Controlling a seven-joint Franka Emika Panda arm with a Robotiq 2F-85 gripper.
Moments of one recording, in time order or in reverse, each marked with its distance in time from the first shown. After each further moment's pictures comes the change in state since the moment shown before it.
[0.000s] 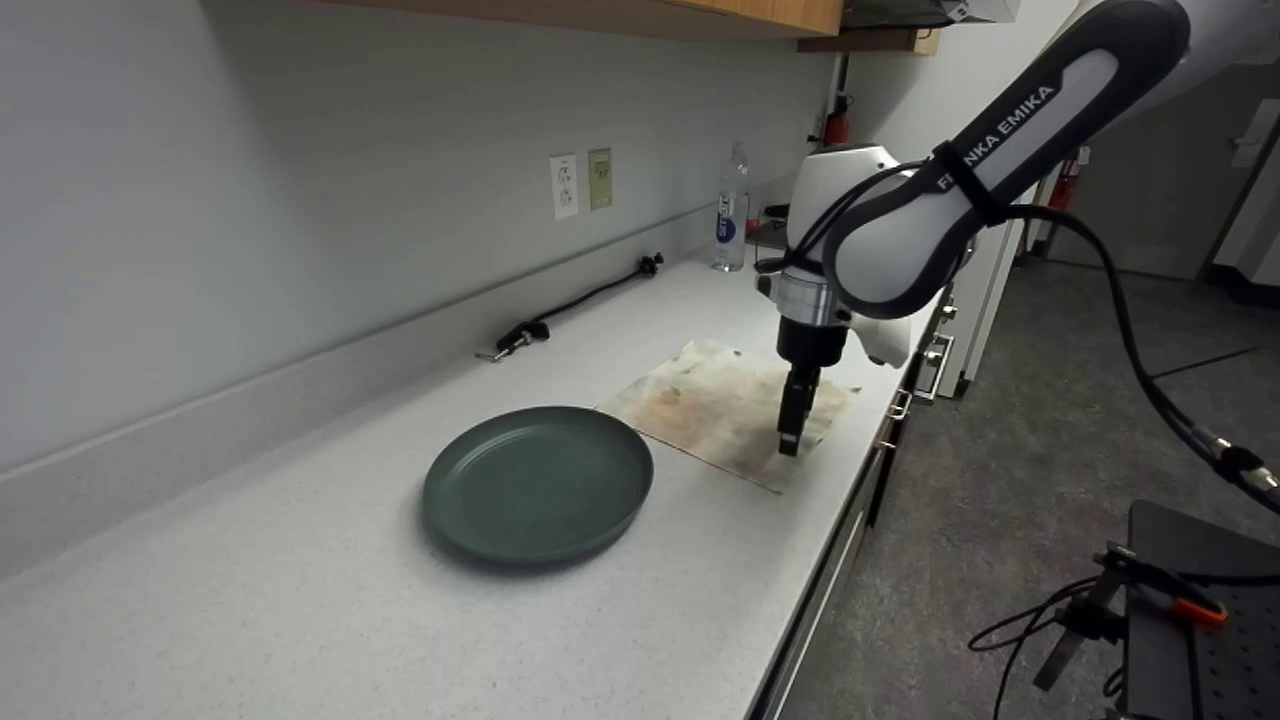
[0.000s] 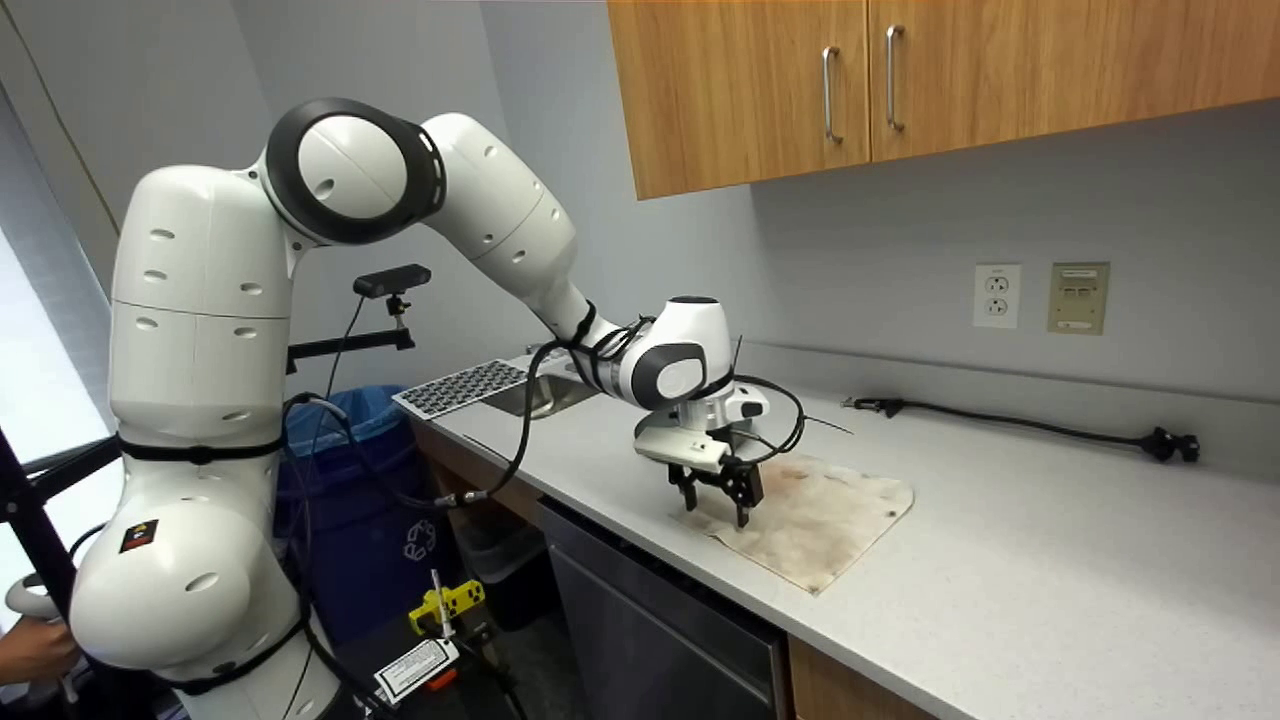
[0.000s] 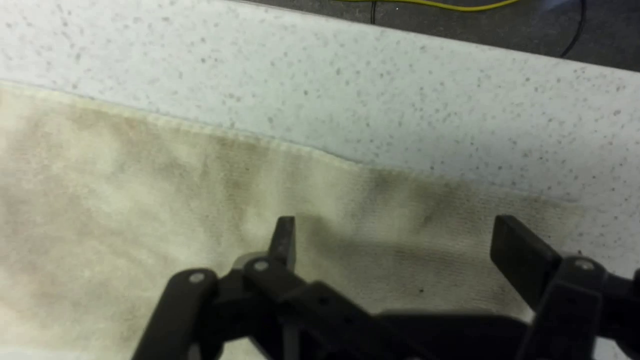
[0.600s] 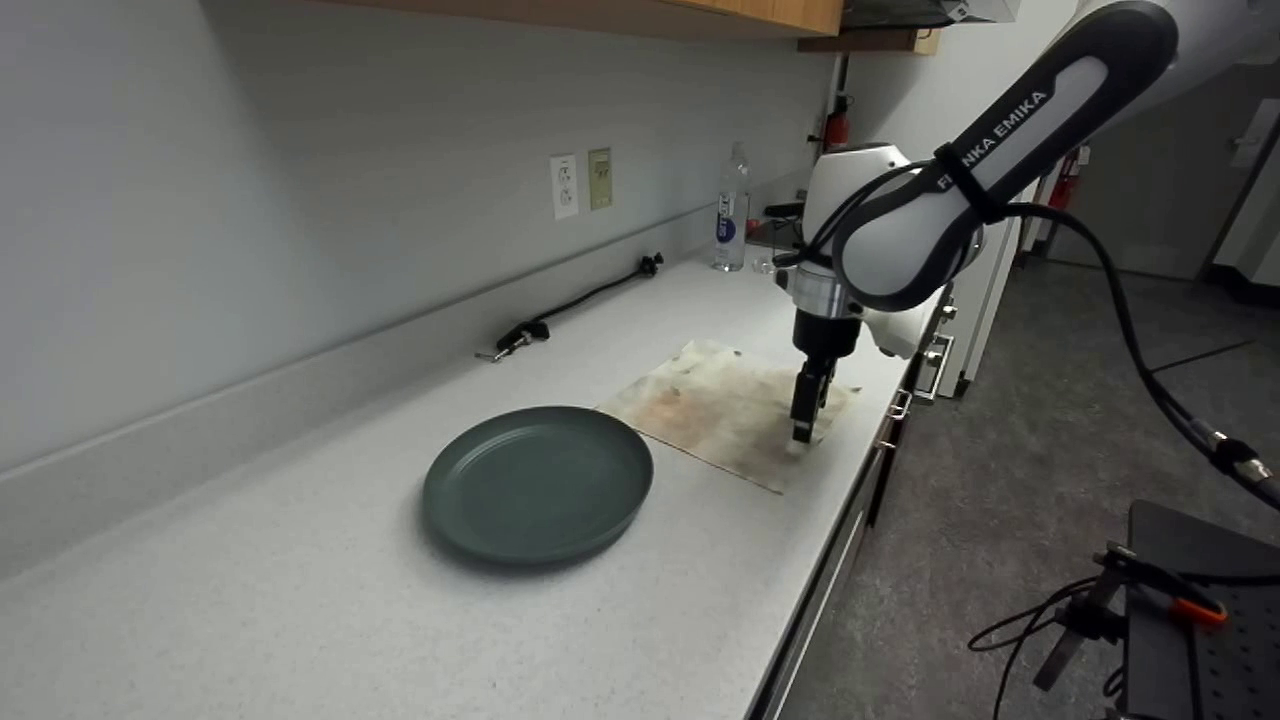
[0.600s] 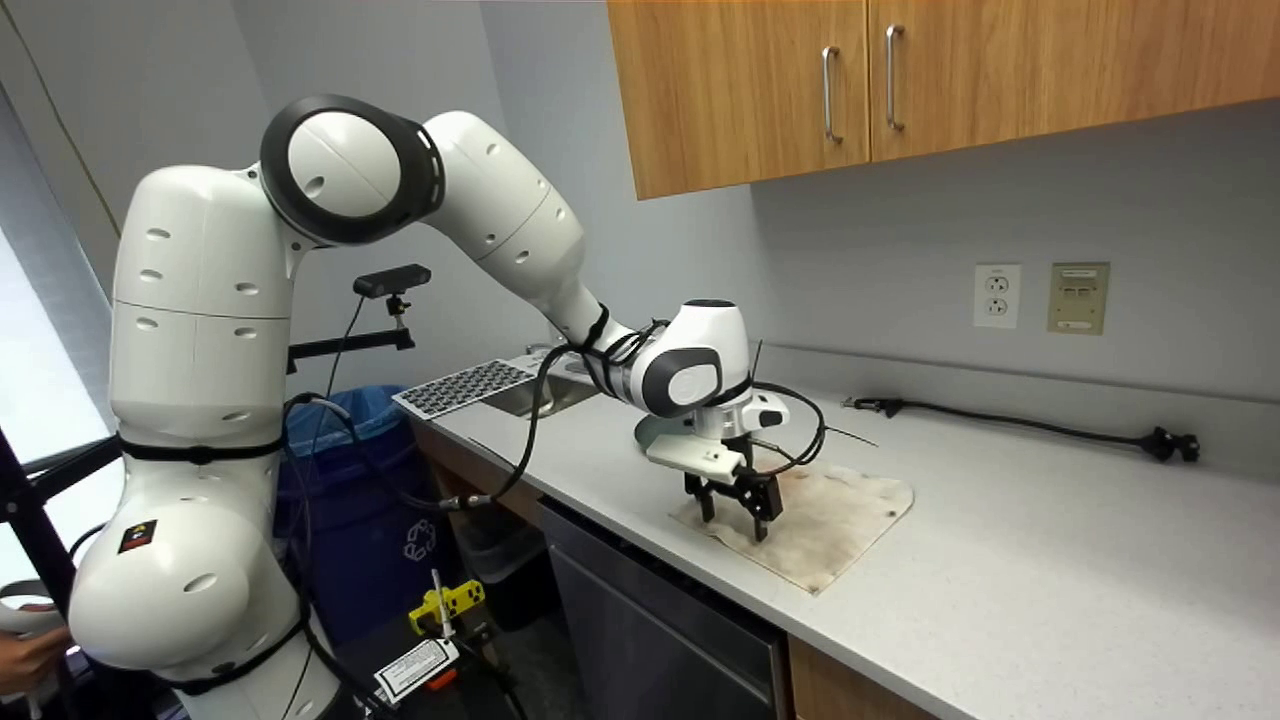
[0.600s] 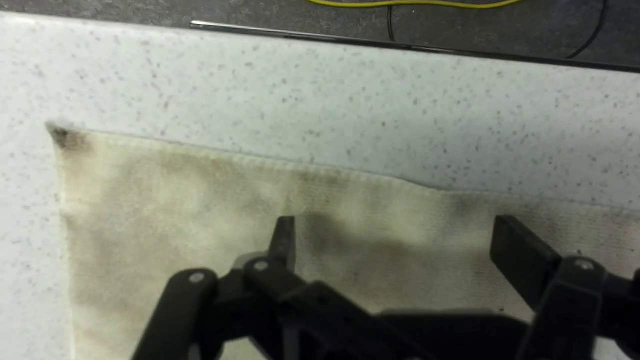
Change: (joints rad) arm -0.007 0.003 -0.058 -0.001 0.000 0.000 0.010
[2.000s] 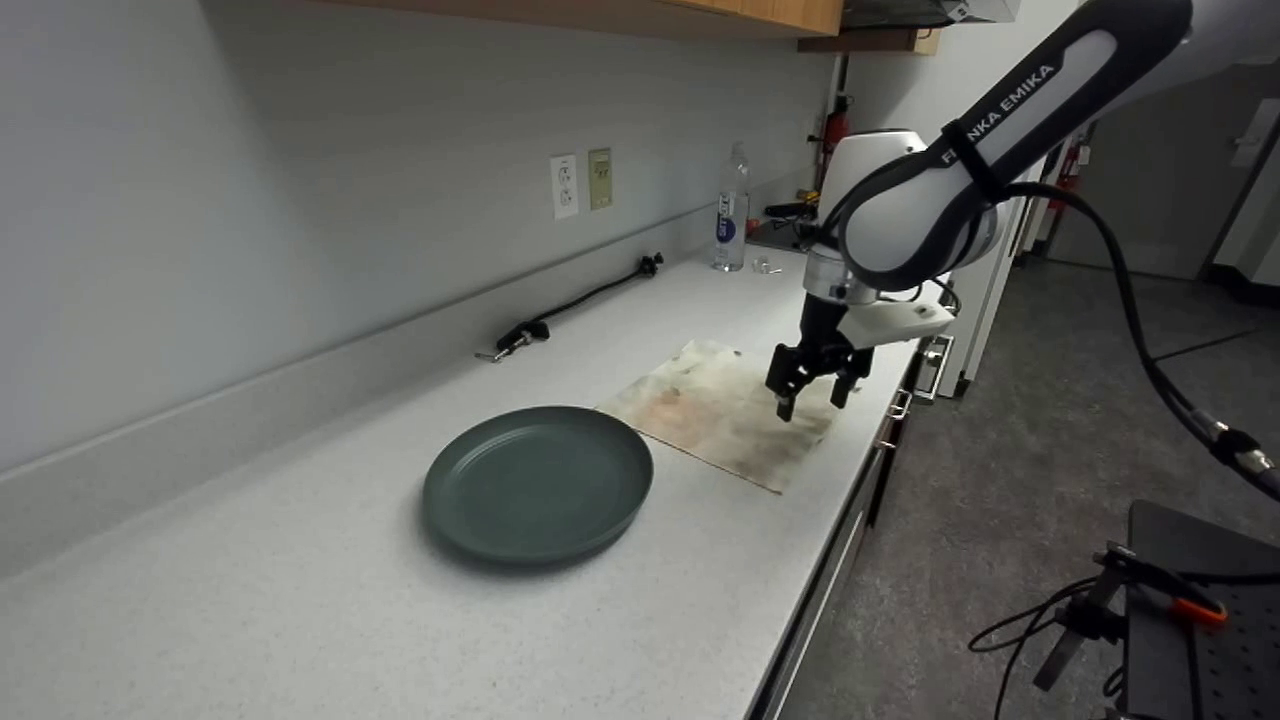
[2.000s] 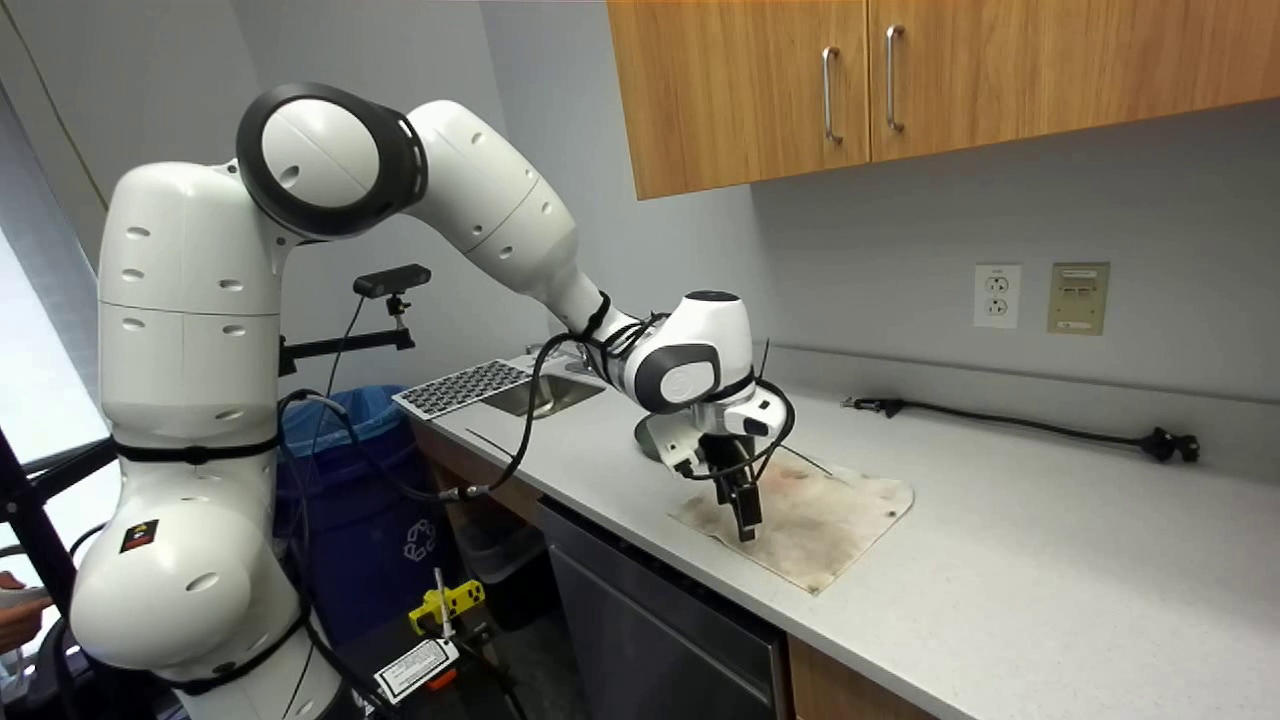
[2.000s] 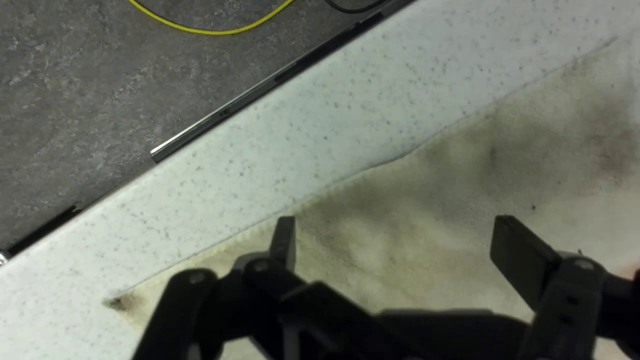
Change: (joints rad) arm 0.010 -0.042 -0.026 -0.027 0.112 0.020 0.539
